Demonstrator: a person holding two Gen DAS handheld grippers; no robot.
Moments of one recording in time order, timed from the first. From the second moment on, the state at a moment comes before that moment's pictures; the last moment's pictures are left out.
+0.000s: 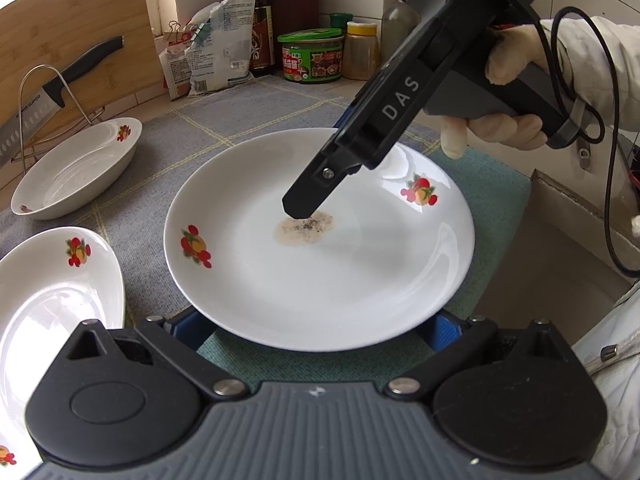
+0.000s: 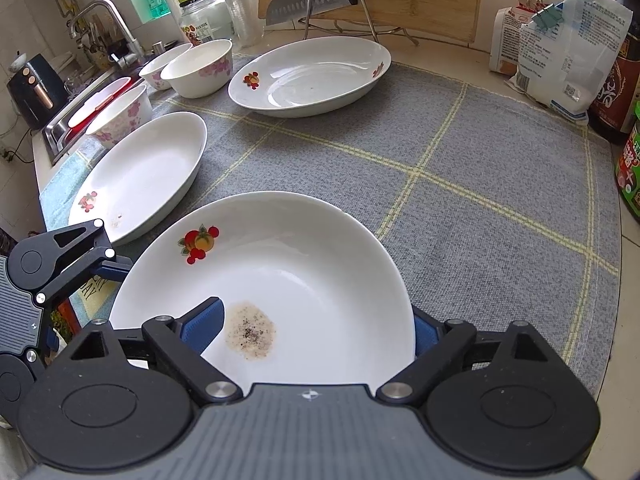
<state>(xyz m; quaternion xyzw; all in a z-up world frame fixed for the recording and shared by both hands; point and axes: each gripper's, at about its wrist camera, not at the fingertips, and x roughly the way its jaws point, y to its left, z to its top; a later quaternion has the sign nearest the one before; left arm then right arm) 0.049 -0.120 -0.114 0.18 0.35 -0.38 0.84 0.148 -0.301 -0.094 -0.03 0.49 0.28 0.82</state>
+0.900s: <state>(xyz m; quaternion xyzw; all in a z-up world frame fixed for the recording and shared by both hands) 0.079 -0.161 -0.100 0.19 0.33 -0.39 0.84 0.169 -0.338 -0.069 -0.03 0.45 0.26 0.85</state>
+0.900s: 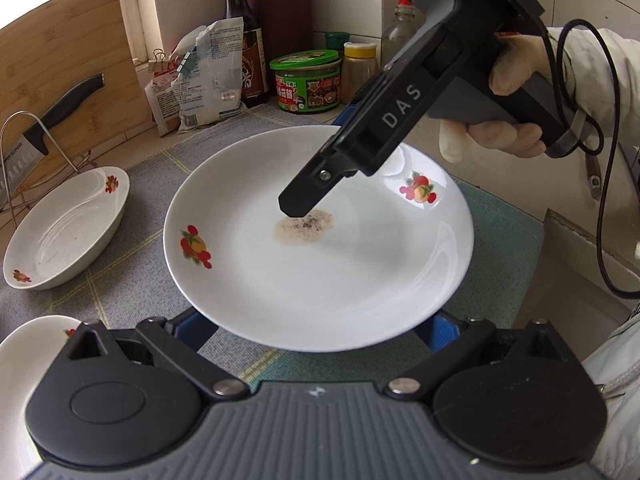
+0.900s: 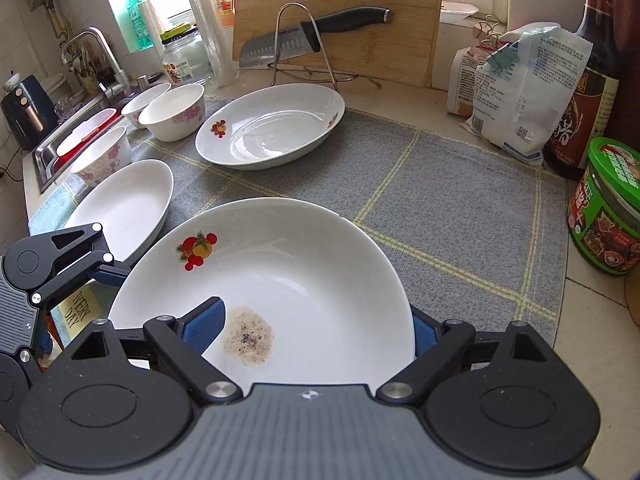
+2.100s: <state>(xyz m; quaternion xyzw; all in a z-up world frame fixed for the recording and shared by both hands) 0.155 -0.231 -0.124 0.18 0.35 -0.39 0.83 0.240 -0.409 -0.096 -0.04 0.45 0.22 0.86</state>
